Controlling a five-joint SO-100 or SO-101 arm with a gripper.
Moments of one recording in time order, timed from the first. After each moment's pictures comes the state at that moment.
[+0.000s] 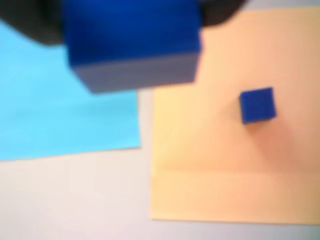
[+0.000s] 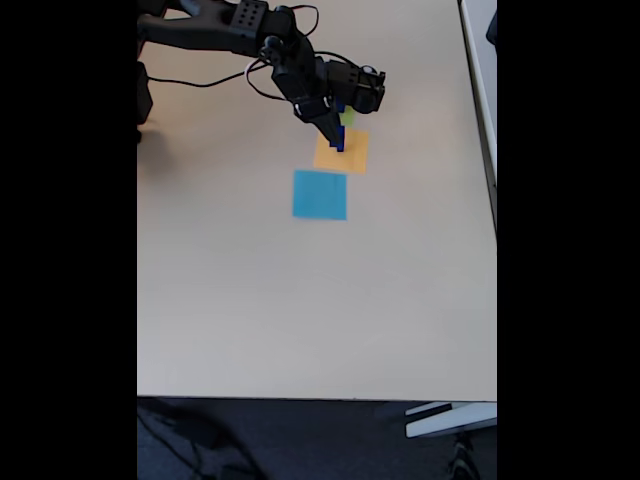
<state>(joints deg) 11.8 75.0 68.1 62.1 81.7</state>
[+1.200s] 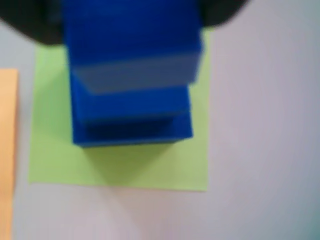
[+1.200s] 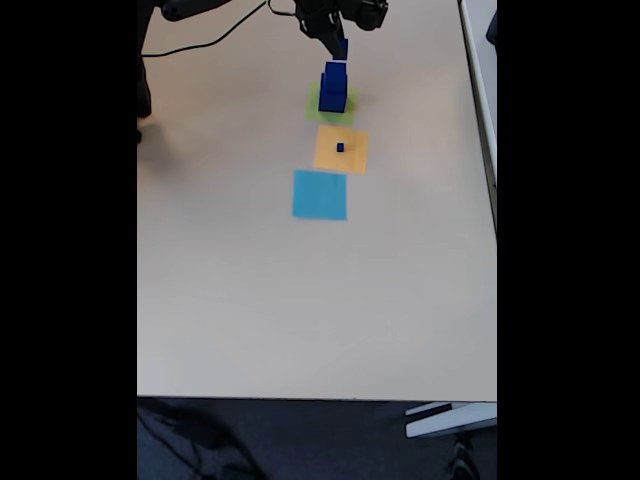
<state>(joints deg) -7.3 67.0 46.0 76.6 103.4</state>
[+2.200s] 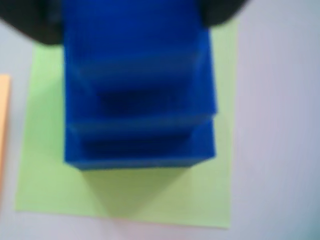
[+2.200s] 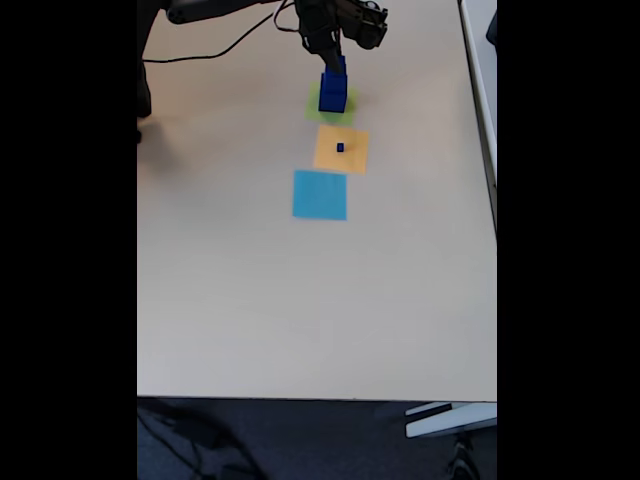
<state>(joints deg) -8.0 64.8 51.7 73.5 102.1</state>
